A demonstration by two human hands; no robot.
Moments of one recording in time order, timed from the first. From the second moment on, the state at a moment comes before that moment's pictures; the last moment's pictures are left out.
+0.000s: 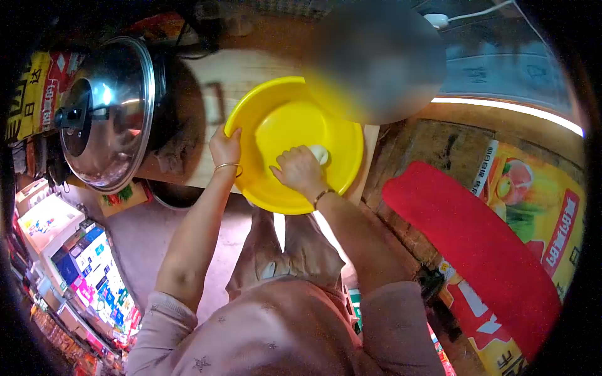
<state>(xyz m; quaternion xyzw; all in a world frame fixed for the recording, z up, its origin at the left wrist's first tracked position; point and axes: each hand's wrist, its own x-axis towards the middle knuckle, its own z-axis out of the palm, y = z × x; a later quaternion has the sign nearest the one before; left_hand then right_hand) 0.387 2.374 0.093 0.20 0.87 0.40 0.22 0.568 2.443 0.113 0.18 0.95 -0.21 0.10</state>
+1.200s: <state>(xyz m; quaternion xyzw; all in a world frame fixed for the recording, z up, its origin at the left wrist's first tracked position) 0.391 2.378 0.097 0.21 0.88 0.37 0.22 0.567 2.444 0.116 0.17 0.97 -0.15 0.03</state>
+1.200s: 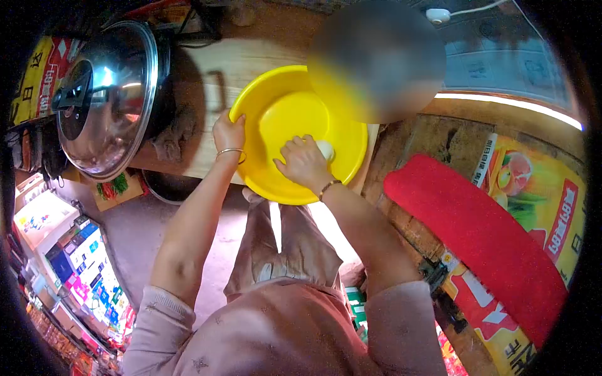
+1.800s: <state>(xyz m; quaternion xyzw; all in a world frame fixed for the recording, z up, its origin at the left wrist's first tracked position) 0.388 2.384 0.108 0.17 0.85 0.40 0.29 0.505 2.441 0.053 0.19 0.95 -0.23 0.04</state>
